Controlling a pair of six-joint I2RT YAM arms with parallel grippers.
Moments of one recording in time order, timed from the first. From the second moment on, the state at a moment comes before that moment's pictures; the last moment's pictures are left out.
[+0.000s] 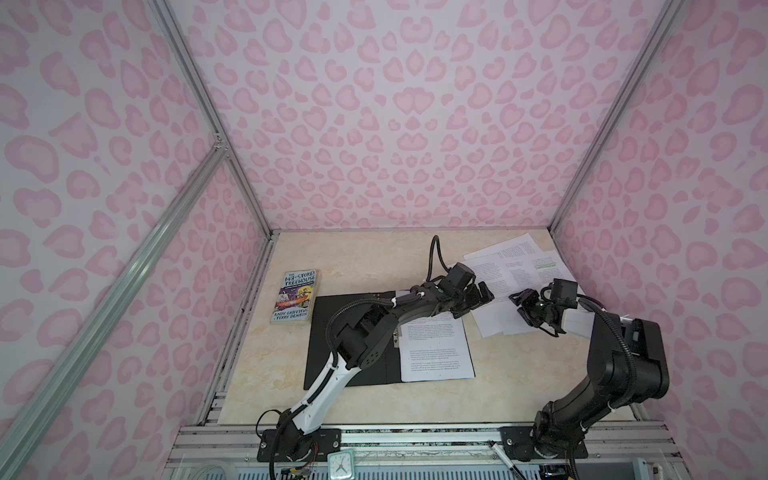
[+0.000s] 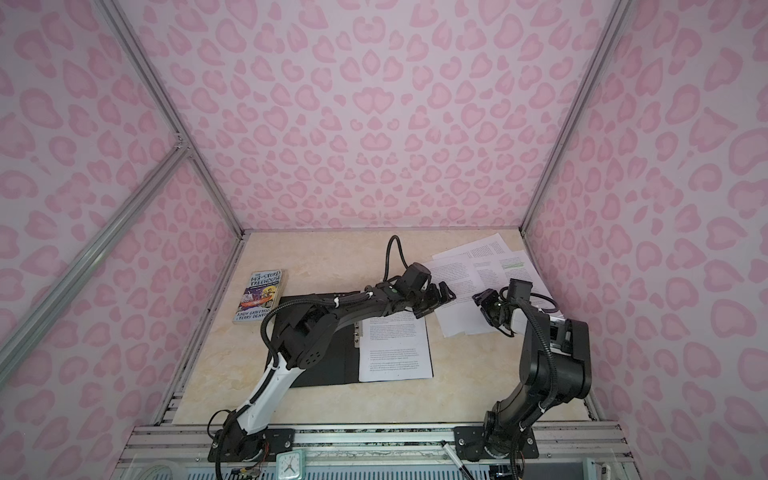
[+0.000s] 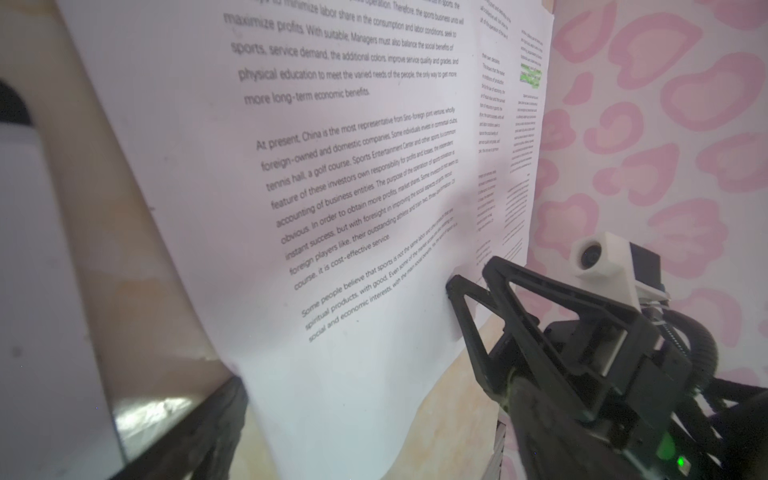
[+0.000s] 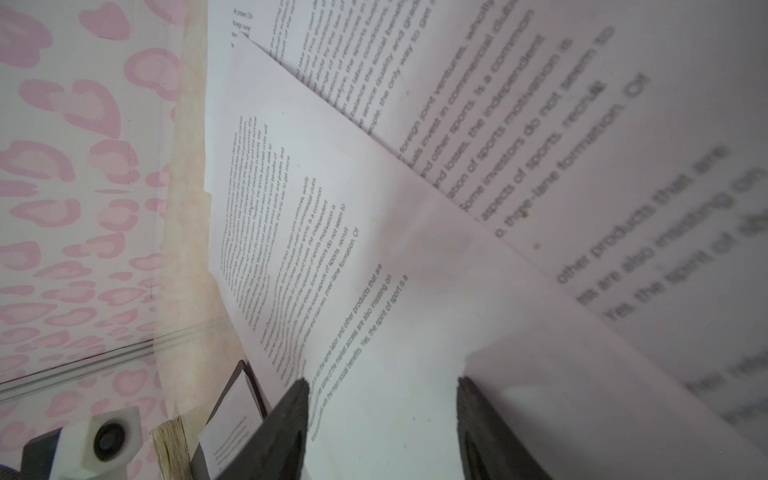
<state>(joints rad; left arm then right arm) -0.88 2.42 1.86 -0.15 0.28 -1.15 -0.27 1.68 0.72 0.06 -0.46 0.76</state>
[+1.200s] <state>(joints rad) -0.89 2.37 1.61 0.27 0.35 -1.31 -0.29 1.70 0.71 0.12 -0.54 0.80</state>
